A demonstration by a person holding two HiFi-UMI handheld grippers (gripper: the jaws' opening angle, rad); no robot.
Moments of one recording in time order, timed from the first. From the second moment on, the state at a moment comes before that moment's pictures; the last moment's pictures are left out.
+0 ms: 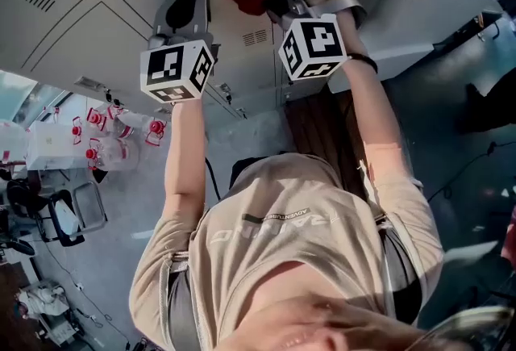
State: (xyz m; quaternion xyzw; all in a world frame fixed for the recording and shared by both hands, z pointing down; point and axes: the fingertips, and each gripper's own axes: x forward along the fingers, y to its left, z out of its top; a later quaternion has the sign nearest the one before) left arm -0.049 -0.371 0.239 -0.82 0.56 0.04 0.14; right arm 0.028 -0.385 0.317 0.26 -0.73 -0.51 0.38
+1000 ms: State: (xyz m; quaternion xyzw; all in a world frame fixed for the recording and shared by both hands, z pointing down) left arm -0.051 -0.393 0.267 -0.82 0.56 0.05 0.12; right arm 0.025 -0.404 0.296 0.30 -0.73 -0.53 0.32
